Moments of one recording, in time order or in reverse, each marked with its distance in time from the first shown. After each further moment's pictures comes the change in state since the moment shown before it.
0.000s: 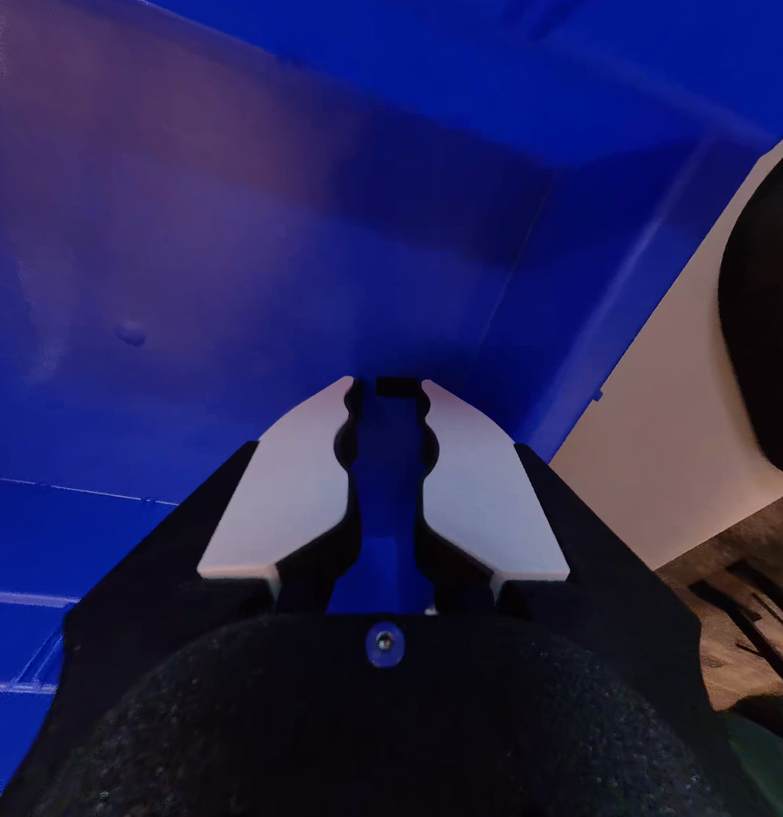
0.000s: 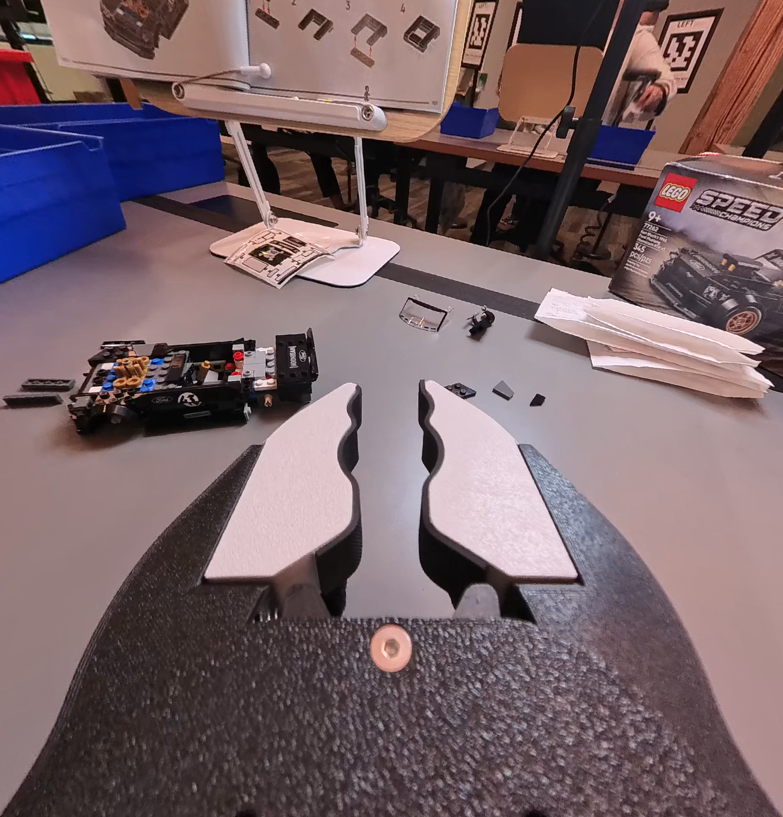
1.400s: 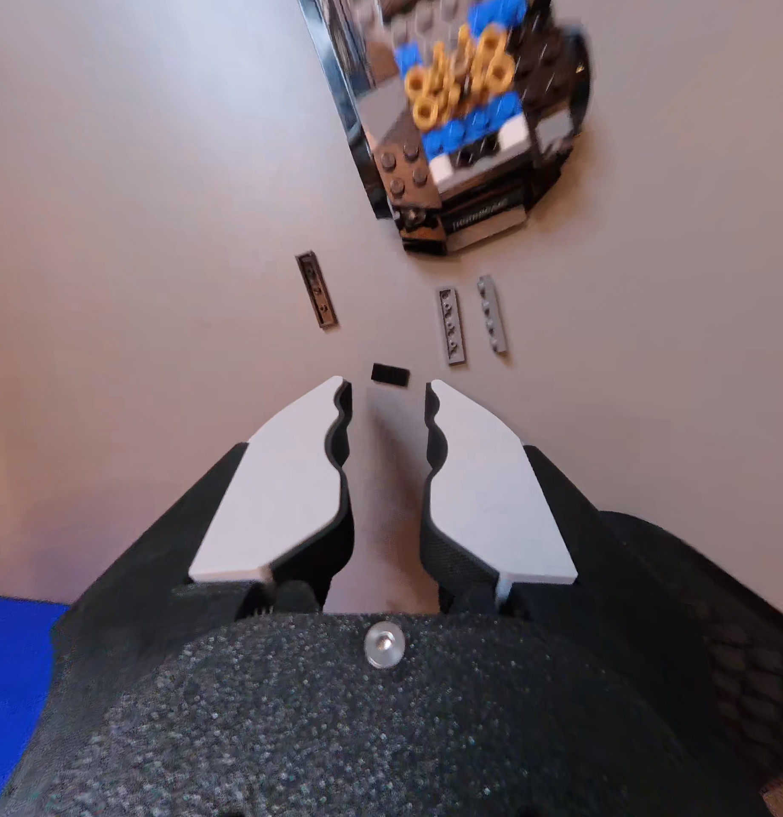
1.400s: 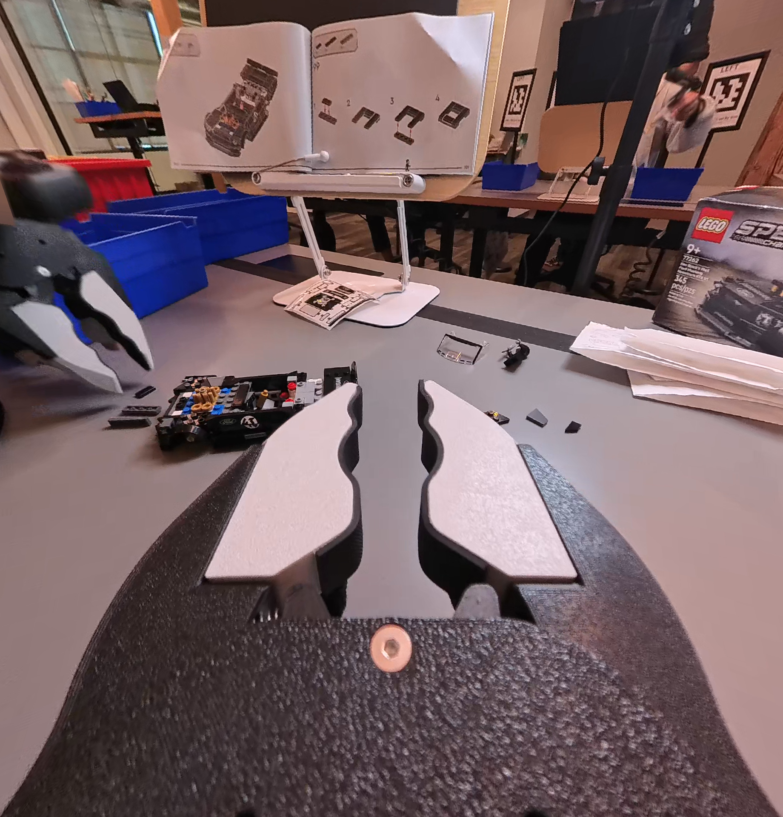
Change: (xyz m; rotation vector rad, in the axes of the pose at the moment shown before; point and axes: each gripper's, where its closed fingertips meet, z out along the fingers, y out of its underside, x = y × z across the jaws) left arm 0.120 -0.214 -0.004 0.310 -0.085 0.275; right arm -0.011 -0.016 -0.016 0.117 -0.116 0.068
